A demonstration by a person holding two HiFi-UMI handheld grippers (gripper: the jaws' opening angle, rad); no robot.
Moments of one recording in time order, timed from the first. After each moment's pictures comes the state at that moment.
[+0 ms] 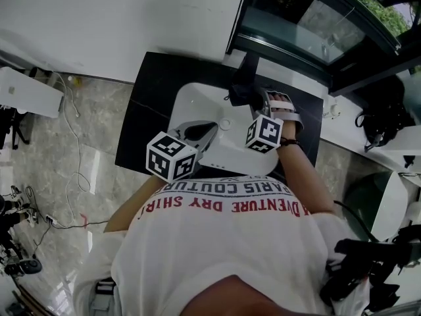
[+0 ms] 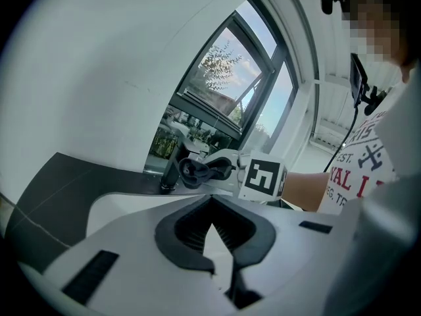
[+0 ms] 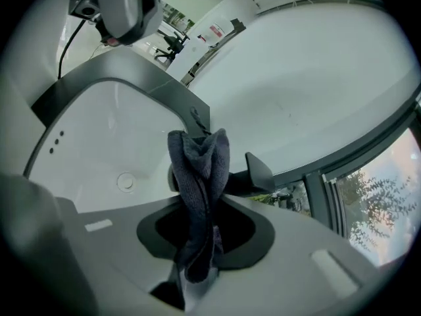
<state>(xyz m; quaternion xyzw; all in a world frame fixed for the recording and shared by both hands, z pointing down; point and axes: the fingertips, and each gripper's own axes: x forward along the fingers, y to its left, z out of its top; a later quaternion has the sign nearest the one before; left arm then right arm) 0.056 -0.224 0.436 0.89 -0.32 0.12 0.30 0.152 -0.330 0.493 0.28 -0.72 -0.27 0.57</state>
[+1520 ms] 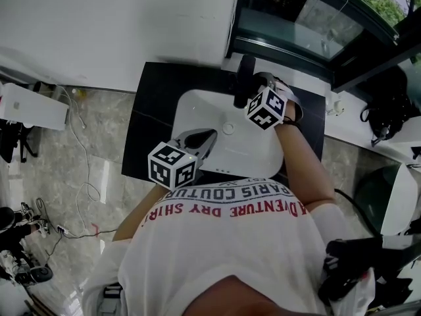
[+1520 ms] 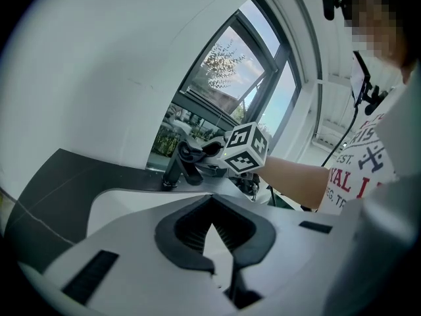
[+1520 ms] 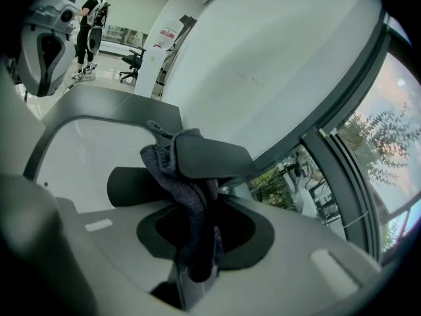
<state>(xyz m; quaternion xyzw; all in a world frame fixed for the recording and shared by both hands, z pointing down) 0.058 -0.227 0.443 0.88 -0.33 0.12 0.31 0.165 -0.392 0.484 0.36 -0.77 -0.12 0.52</state>
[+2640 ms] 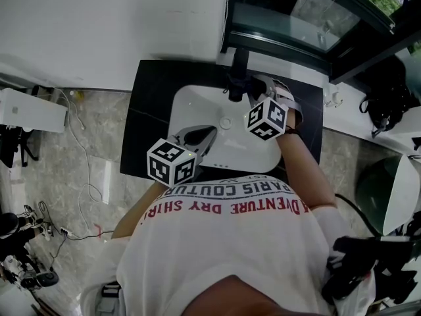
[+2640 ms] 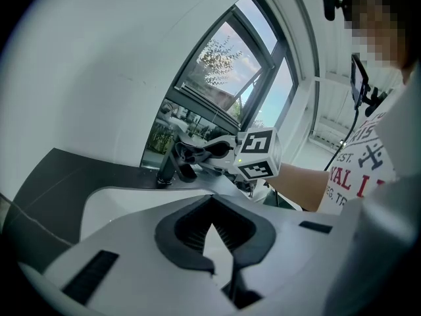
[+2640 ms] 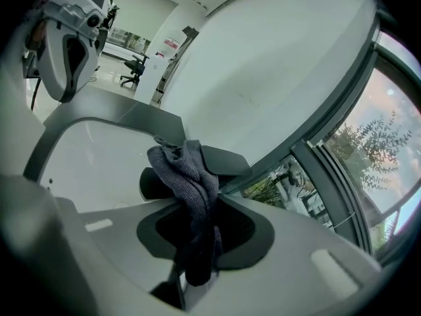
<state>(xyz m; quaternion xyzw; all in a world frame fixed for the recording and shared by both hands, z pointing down) 0.072 -0.220 0.444 0.89 -0.31 0.13 0.31 0.168 -0.357 0.467 0.37 -0.78 -0.16 0.48</state>
